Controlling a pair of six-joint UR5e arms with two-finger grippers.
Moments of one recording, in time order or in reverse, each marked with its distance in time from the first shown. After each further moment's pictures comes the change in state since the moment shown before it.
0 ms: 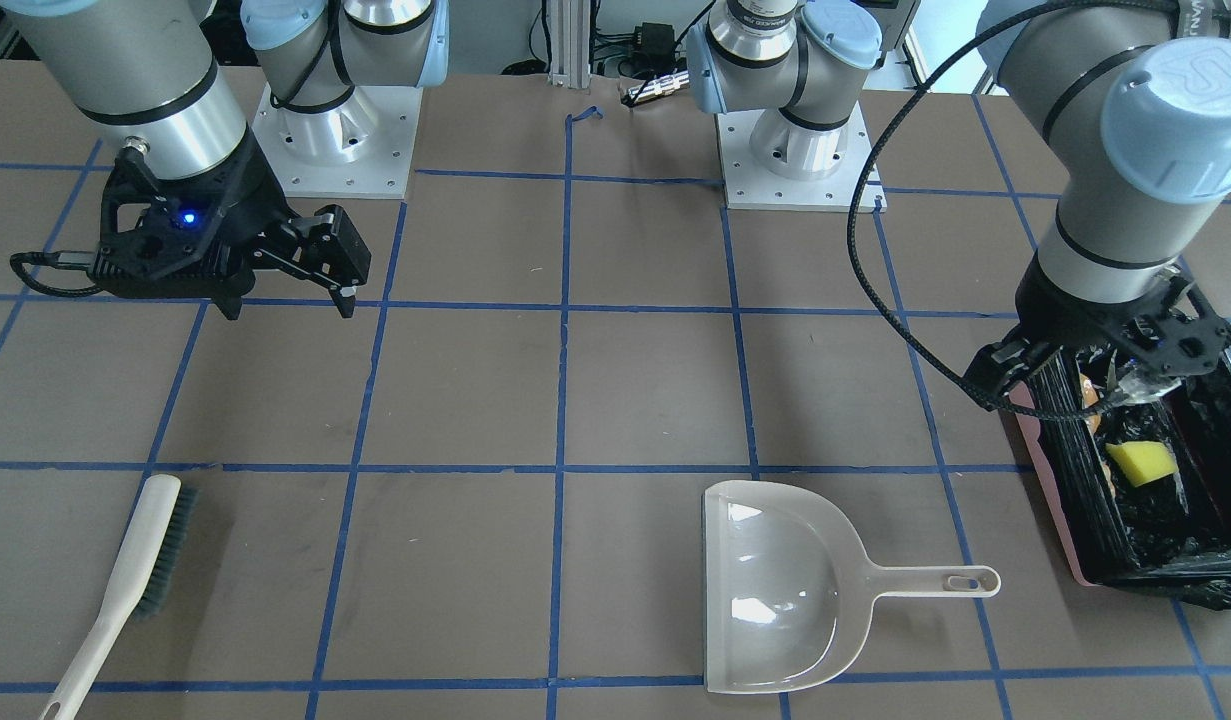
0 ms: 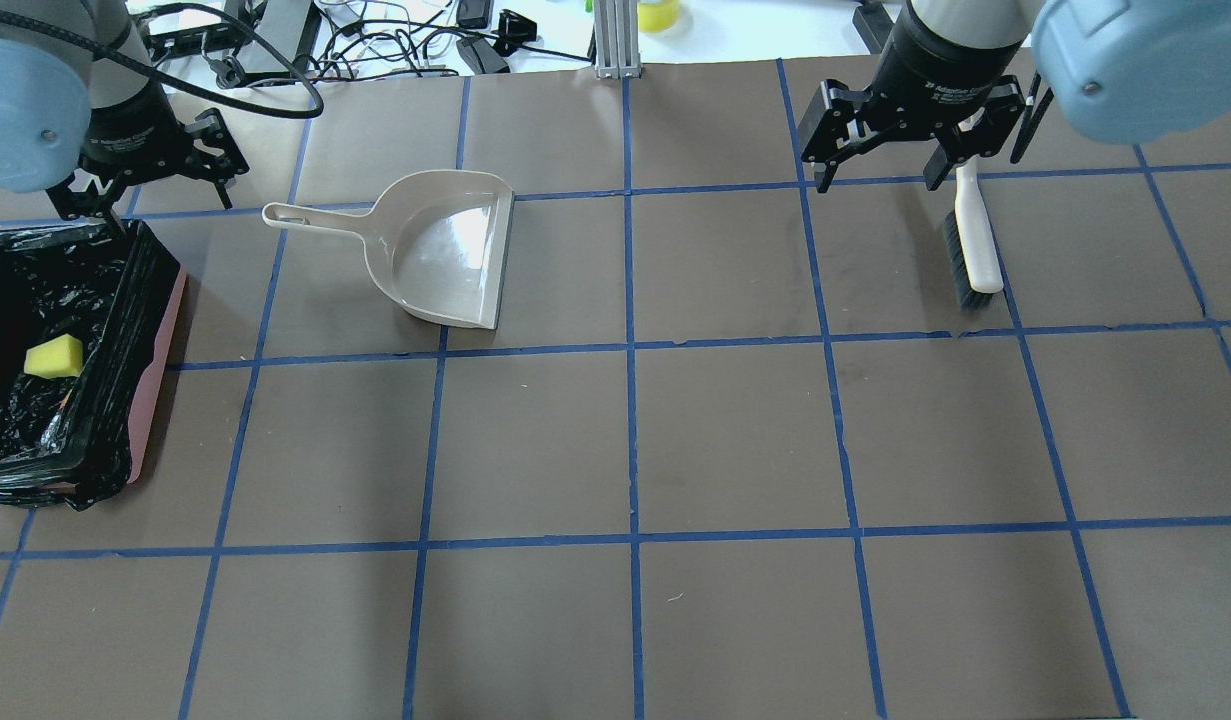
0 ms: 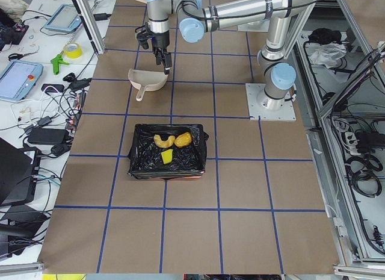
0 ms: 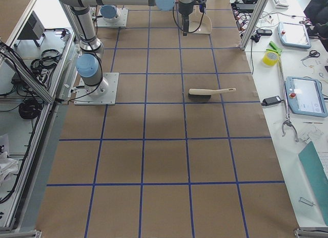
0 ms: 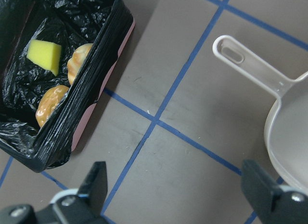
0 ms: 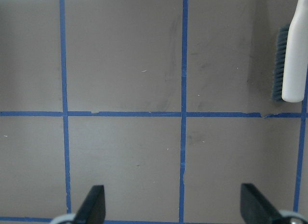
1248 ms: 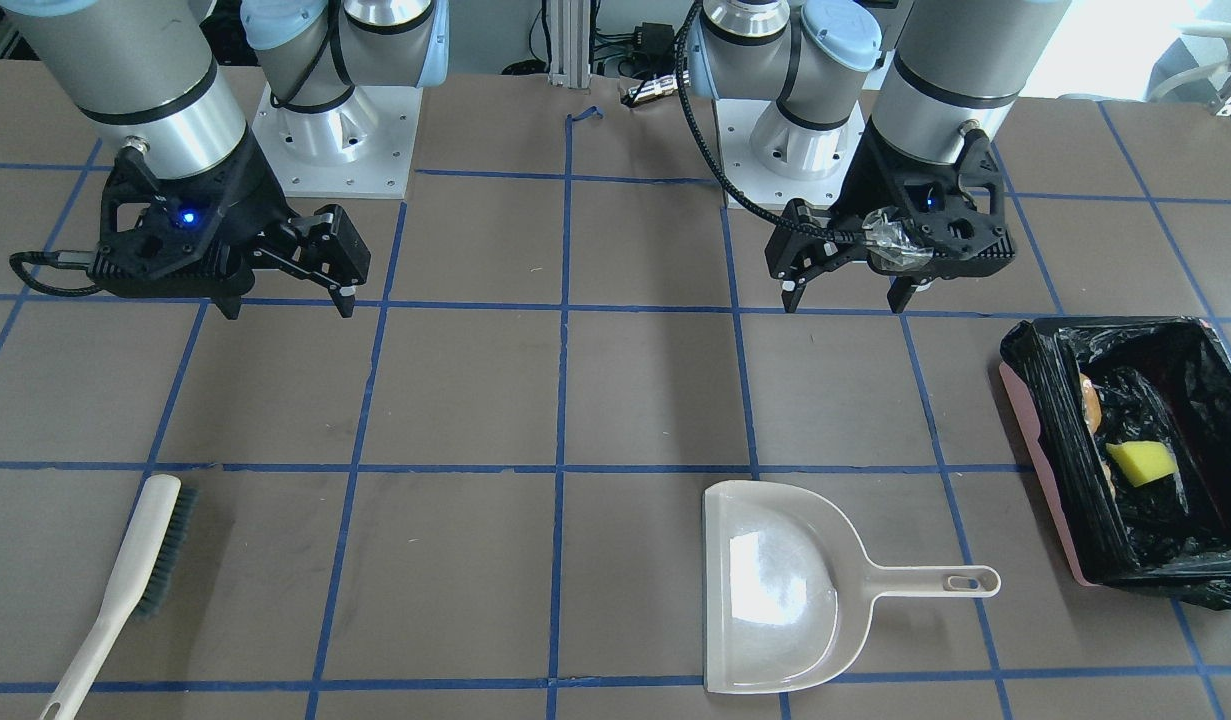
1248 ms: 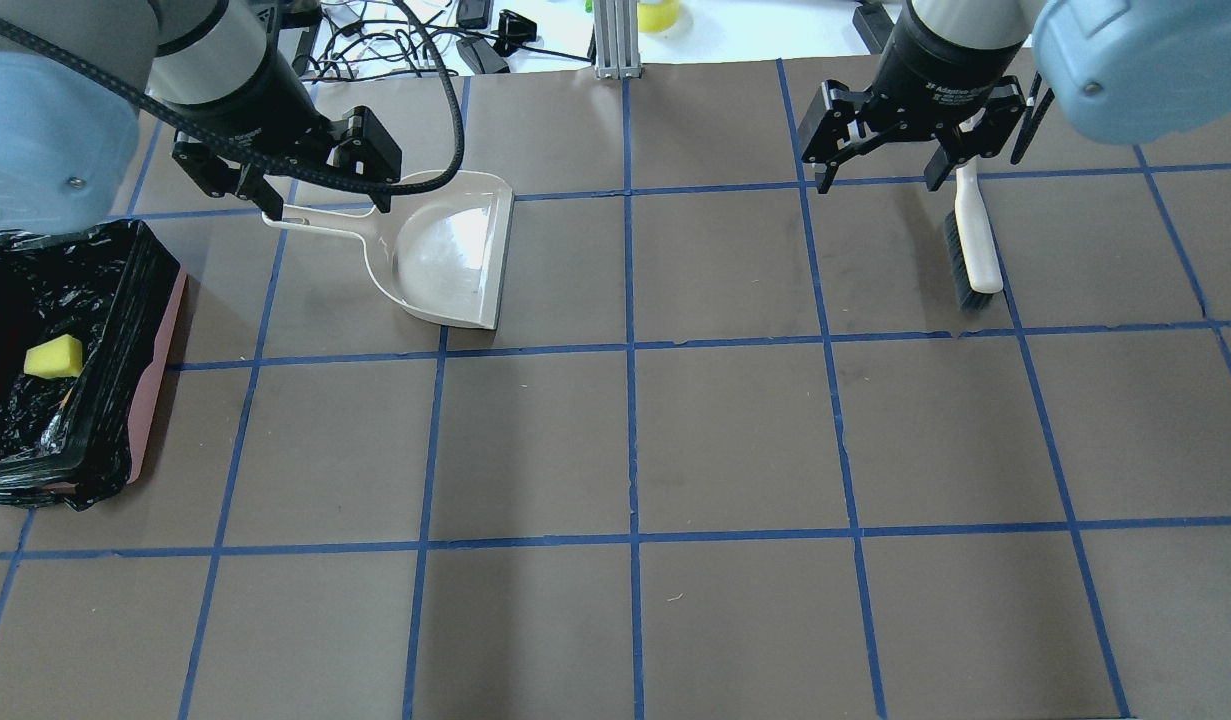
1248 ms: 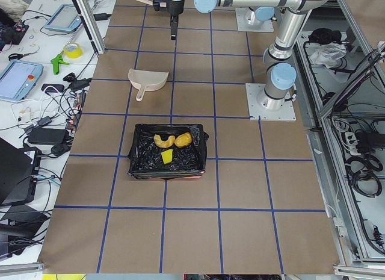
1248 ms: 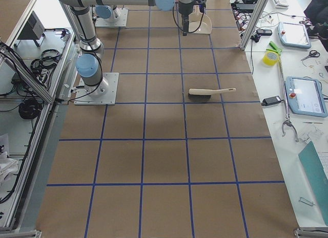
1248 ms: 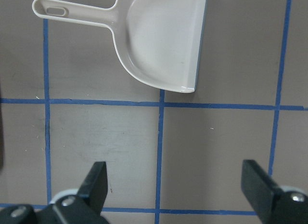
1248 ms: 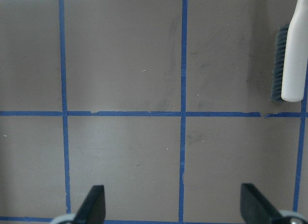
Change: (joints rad) left arm -0.174 0.125 -0.004 -0.062 -0.283 0.312; right arm -0.001 0.000 0.000 0.001 -0.001 0.000
